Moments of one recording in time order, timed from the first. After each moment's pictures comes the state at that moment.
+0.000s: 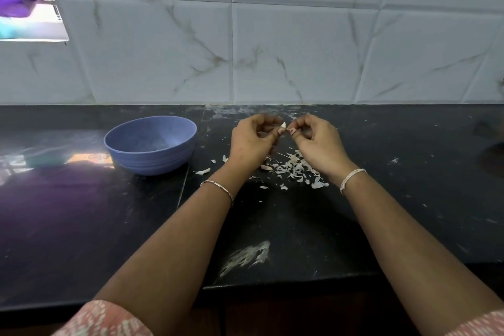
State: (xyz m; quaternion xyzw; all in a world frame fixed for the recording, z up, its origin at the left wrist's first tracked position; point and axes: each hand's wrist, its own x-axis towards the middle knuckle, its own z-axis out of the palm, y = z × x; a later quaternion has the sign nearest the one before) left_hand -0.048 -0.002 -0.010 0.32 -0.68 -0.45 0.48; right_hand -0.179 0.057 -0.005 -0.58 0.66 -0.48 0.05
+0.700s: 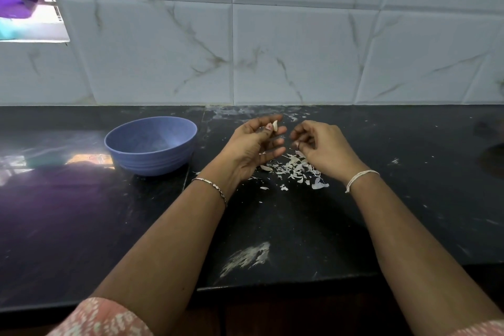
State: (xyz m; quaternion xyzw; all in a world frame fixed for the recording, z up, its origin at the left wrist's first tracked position) left_hand -0.040 -0.002 -0.006 0.24 -0.51 -0.72 0.41; right_hand -0.194 0.066 -0.002 -0.66 0.66 -0.37 0.00
